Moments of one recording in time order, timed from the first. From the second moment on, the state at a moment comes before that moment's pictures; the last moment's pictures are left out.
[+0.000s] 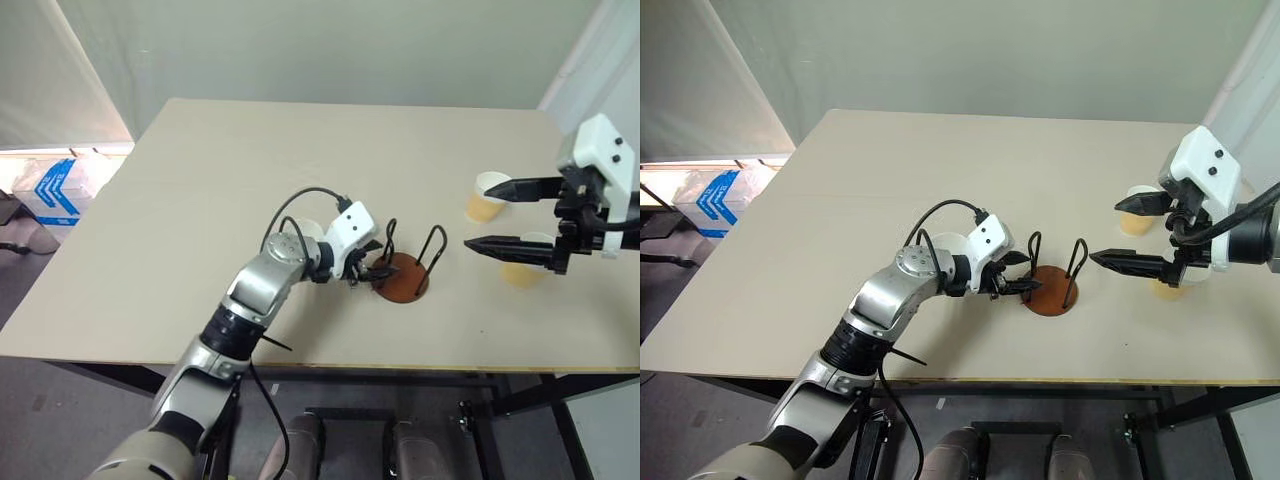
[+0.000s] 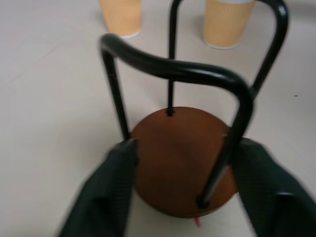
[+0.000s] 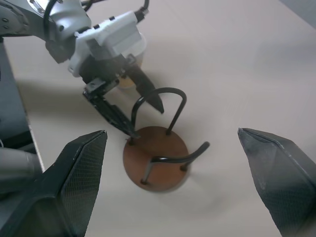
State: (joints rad) left arm -0.74 0.30 -0.33 0.04 -0.17 0.67 -0.80; right arm -0.58 -1.24 -0.20 -0.47 0.83 1.01 0.90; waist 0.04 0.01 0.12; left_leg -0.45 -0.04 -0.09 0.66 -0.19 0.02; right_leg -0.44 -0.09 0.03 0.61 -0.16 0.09
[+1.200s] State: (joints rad) left arm -0.84 0.61 -0.16 -0.07 -0.32 0.64 -1.06; right arm -1.20 -0.86 0.45 0.73 -0.20 0.17 1.08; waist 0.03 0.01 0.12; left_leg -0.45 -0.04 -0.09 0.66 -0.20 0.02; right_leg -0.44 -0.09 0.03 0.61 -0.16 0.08
